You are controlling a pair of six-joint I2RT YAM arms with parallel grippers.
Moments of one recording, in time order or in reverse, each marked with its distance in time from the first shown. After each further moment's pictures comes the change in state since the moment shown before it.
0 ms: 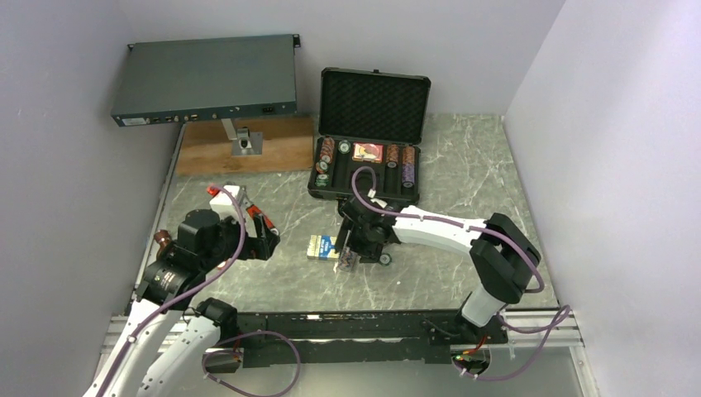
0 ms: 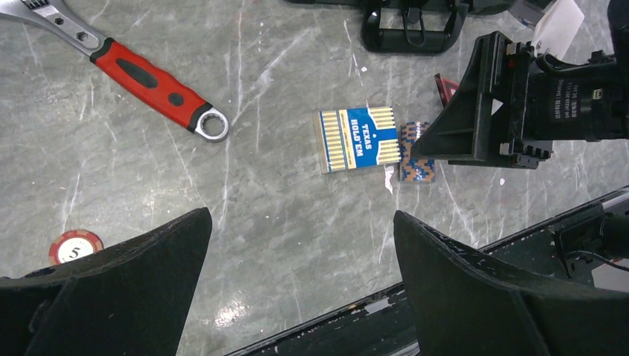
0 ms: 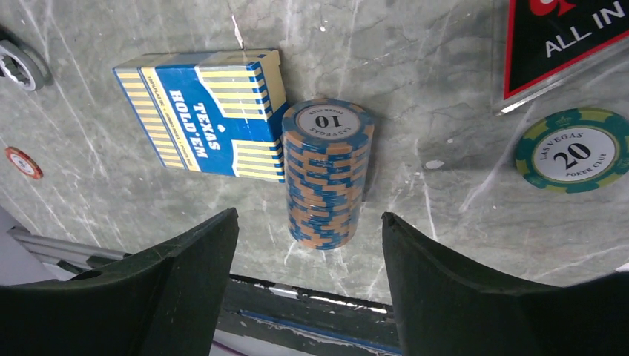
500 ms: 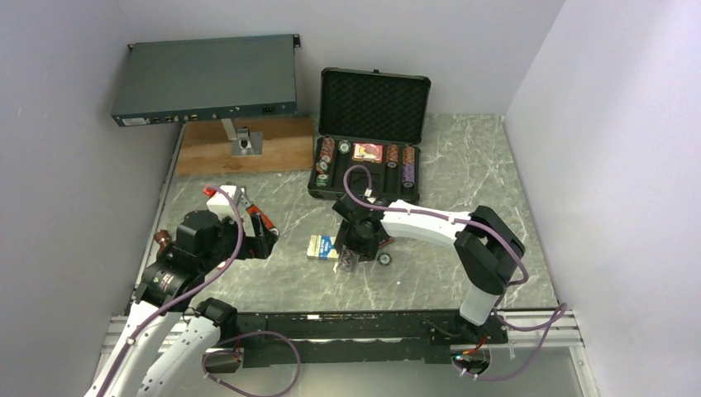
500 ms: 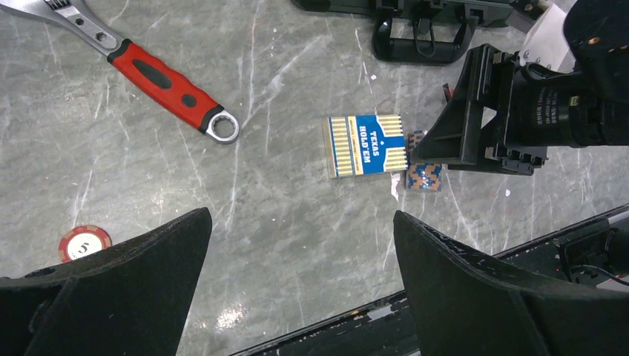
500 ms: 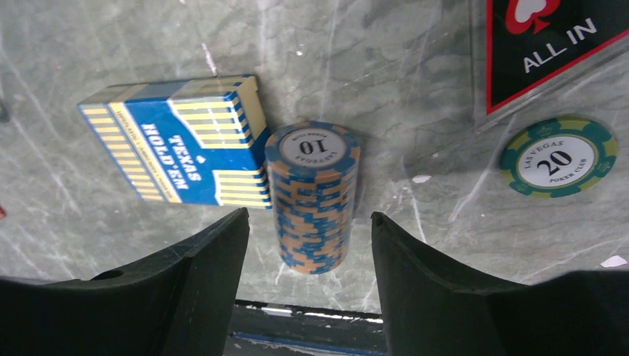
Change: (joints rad) left arm 0.000 -0.013 0.000 -0.004 -0.038 -0.017; right arm 0.009 0.100 0.107 -0.098 0.045 0.018
